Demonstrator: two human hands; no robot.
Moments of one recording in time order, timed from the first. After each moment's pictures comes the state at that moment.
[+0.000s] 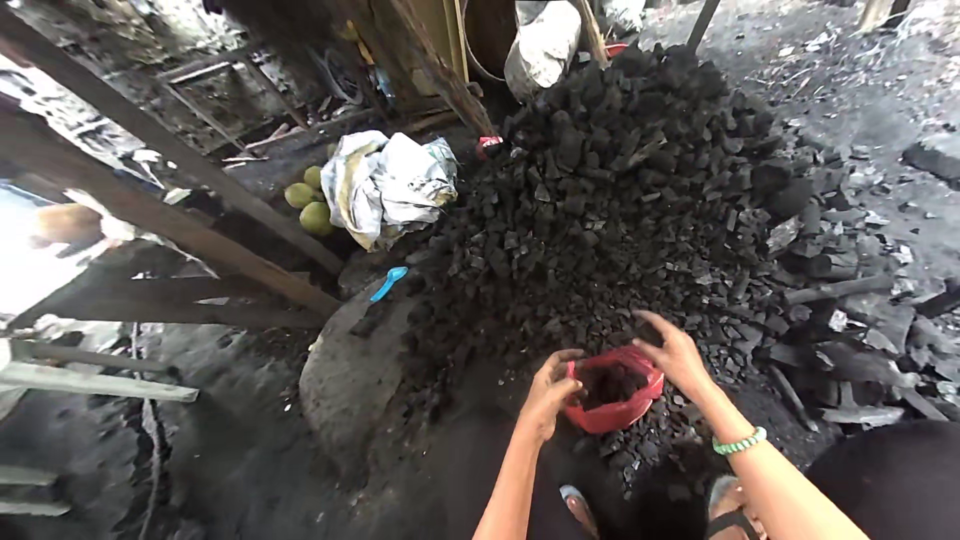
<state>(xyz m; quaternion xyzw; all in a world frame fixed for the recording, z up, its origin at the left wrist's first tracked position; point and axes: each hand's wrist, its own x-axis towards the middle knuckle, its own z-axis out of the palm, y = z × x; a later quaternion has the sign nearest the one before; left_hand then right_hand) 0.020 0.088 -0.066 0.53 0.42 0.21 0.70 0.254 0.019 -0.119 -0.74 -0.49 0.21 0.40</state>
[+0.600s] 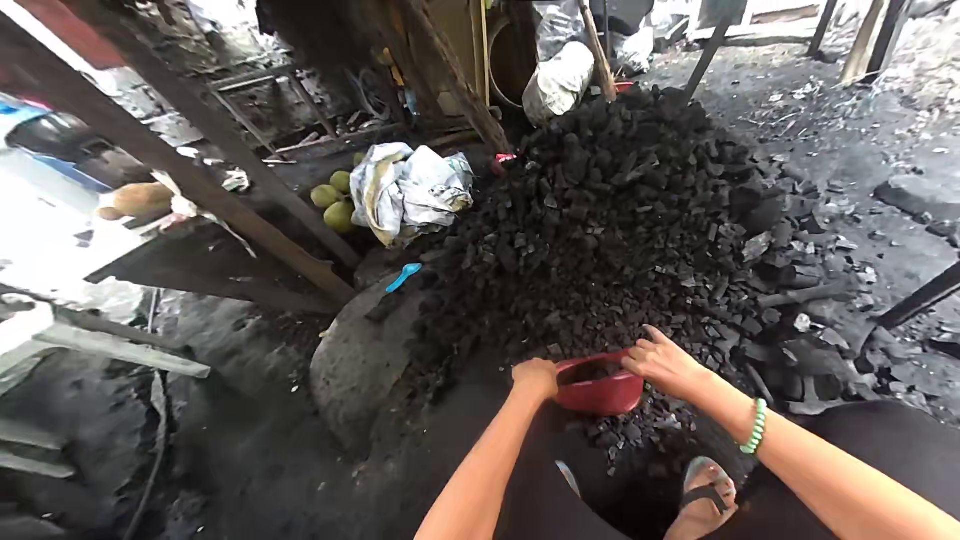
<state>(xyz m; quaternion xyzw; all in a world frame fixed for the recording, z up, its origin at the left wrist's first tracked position) 0.023 0.075 -0.034 0.79 0.51 -0.29 0.19 0.236 -0.026 -0.065 -0.59 -0.80 0.13 -0.05</state>
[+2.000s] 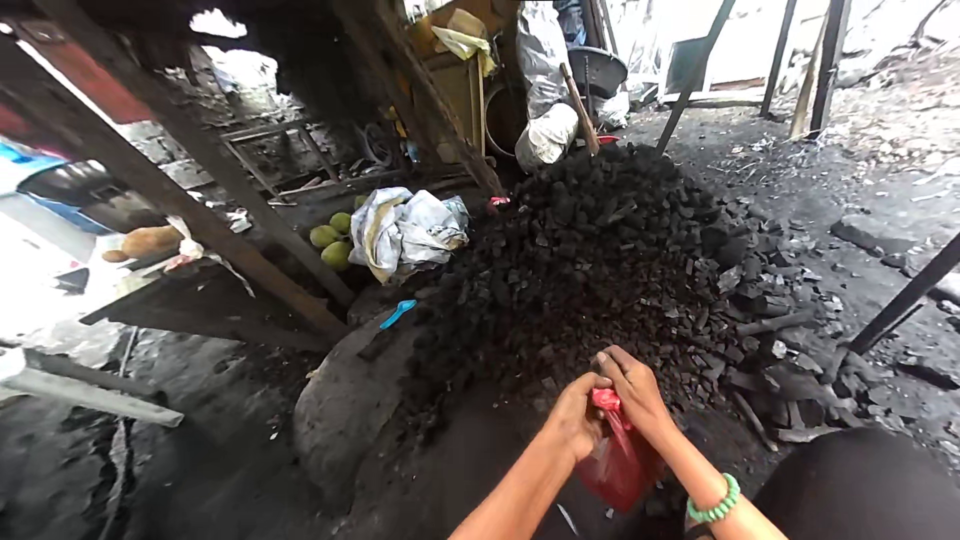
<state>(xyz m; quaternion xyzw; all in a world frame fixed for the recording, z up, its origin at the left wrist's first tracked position) 0.050 -0.001 0.043 0.30 0.45 0.18 0.82 0.166 -0.036 -0.020 -0.67 -0.48 0.20 0.53</state>
